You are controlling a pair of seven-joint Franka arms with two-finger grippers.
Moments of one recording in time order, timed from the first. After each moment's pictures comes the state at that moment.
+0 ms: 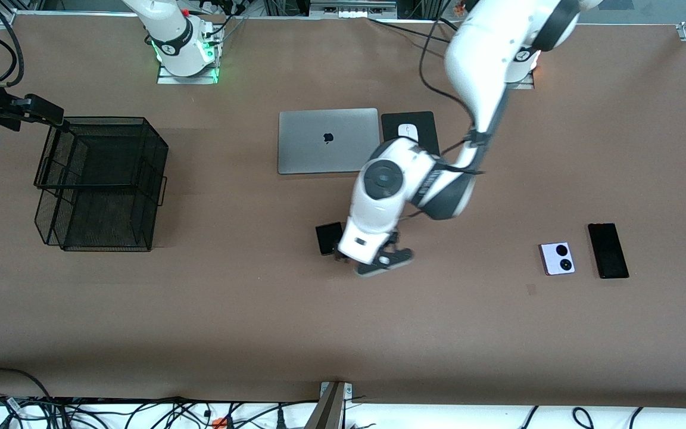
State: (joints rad) left arm -0.56 0.88 0.01 -1.05 0.00 2.03 -0.93; right arm -0.10 -0.06 0.05 -1.73 0.02 1.53 -0.04
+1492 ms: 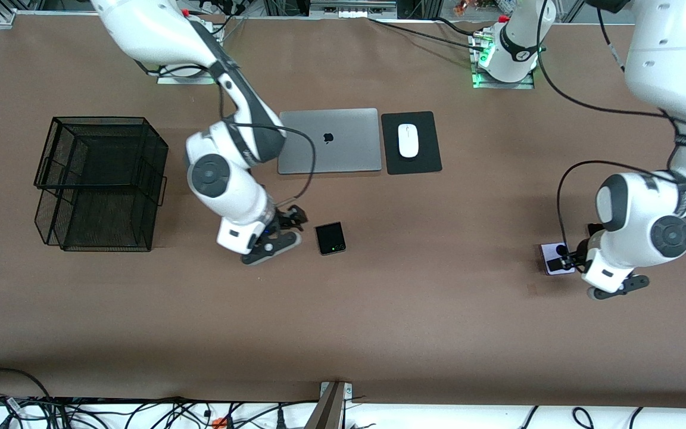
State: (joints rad) left arm 0.06 0.68 0.01 -1.63 0.04 2.21 -0.26; right arm 0.49 0.68 0.06 -1.49 0.11 2.31 0.07
